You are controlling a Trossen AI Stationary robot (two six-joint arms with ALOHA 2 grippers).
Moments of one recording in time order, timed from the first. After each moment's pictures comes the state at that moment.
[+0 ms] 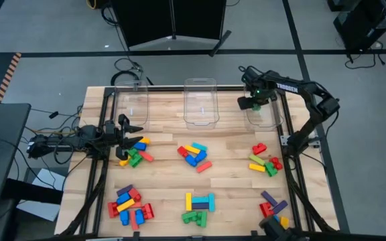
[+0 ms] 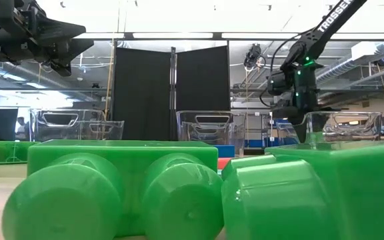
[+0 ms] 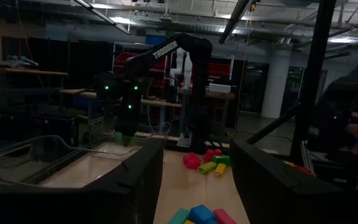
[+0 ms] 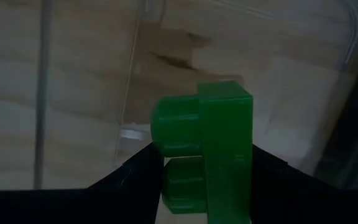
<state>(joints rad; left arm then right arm) -0.01 0.01 0.01 0.23 -0.13 -0.09 -0.95 1.65 1.05 -0.92 0.07 0.42</state>
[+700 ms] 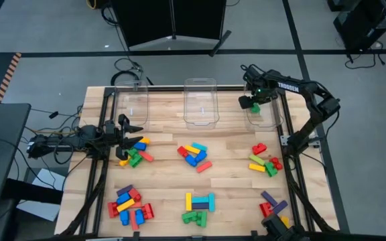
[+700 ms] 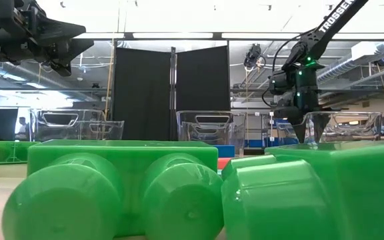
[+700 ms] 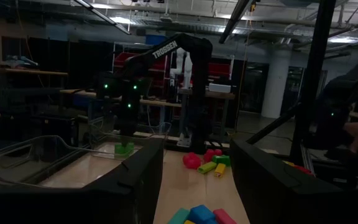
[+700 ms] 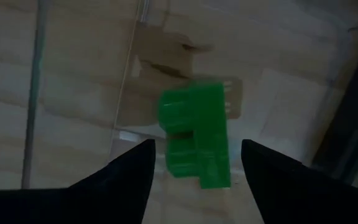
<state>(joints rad) -0.01 0.01 0.01 0.23 -0.13 -0.09 -0.97 1.64 1.04 -0.91 0.08 0.34</state>
